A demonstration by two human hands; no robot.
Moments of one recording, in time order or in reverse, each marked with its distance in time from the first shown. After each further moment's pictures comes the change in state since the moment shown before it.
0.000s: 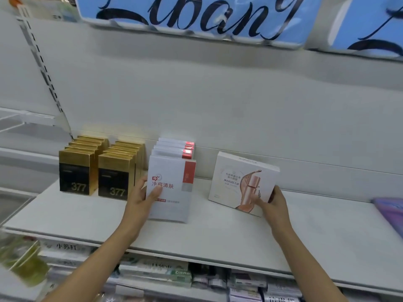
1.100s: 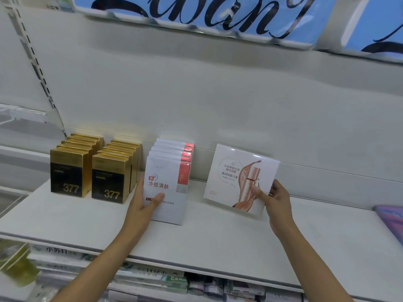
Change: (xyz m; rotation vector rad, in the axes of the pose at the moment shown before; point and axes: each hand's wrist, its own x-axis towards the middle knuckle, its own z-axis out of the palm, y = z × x) left_hand 0.011 -0.018 0.010 0.036 0.015 0.013; right_hand 0.025 -0.011 0.003 0.186 -0.046 -0.056
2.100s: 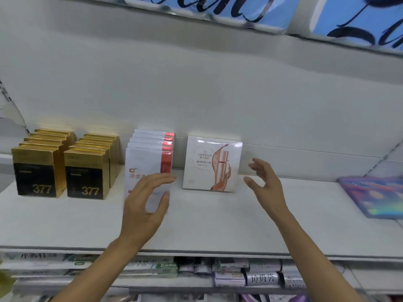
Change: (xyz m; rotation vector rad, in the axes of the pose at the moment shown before) left_hand -0.038 0.028 0.027 0.369 -0.077 0.731; right_hand -0.030 -0.018 -0.024 -0.489 0.028 -0.175
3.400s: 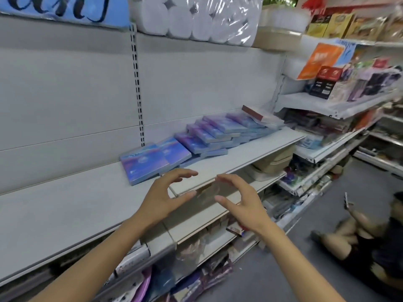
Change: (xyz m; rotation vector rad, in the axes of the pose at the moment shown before) left_hand -0.065 0.397 0.542 -0.500 -0.811 0.136; right_hand -0.200 0.193 -0.563 -0.292 0.206 0.021
